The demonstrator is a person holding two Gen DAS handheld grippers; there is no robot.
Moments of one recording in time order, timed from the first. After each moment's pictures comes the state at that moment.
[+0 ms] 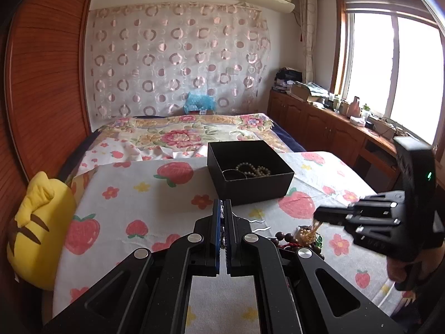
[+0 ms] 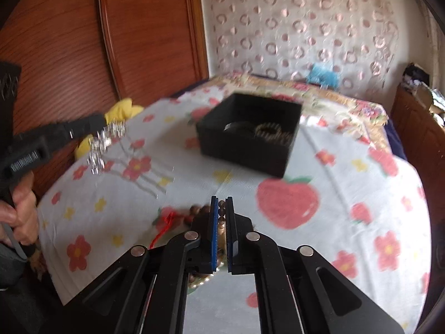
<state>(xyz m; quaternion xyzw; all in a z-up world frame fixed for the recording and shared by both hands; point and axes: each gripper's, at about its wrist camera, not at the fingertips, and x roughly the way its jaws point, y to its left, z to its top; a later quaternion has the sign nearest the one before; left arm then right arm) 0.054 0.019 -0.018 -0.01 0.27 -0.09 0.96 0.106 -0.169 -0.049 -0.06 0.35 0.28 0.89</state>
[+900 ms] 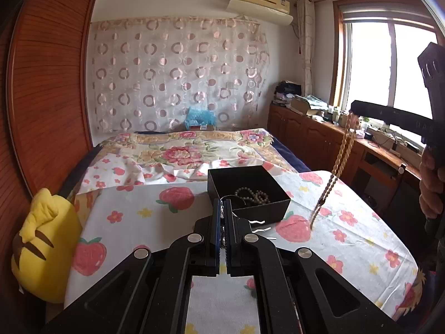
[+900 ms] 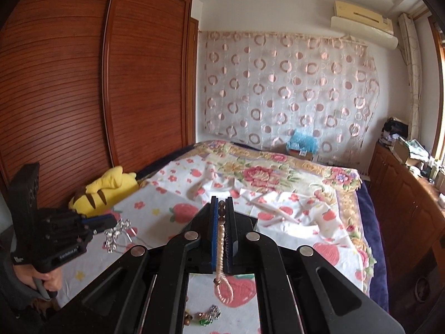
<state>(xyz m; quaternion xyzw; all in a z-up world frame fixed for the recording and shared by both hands) 0.060 0.011 0.015 -0.01 0.24 -0.09 0.97 0.111 -0.200 0.108 -0.07 0.20 0.26 0.94</state>
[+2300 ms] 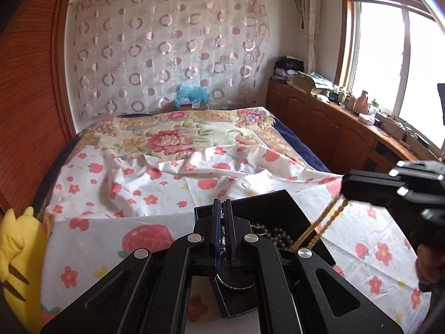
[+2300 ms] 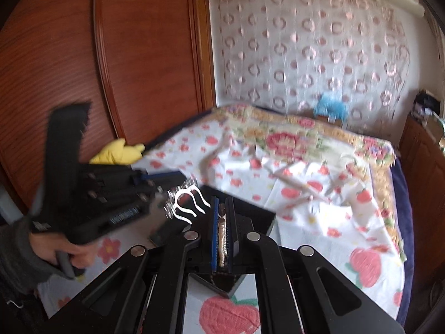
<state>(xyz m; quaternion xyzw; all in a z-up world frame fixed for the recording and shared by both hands) 0.239 -0.014 -0.011 -0.01 0.31 -0.11 0.95 0.249 -0.163 0.020 -0.07 0.31 0.31 0.89</state>
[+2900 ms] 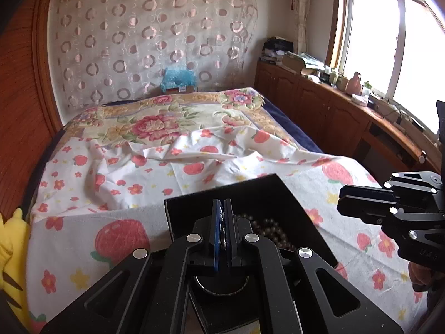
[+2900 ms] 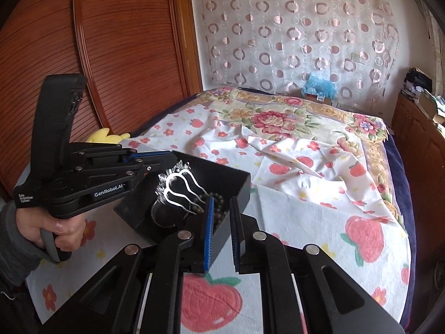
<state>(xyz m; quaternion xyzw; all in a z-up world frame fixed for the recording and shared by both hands) 0.263 -0.036 -0.034 0.02 0.35 -0.14 0.93 0.253 -0.197 -0.020 -0.06 0.34 0.28 0.89</state>
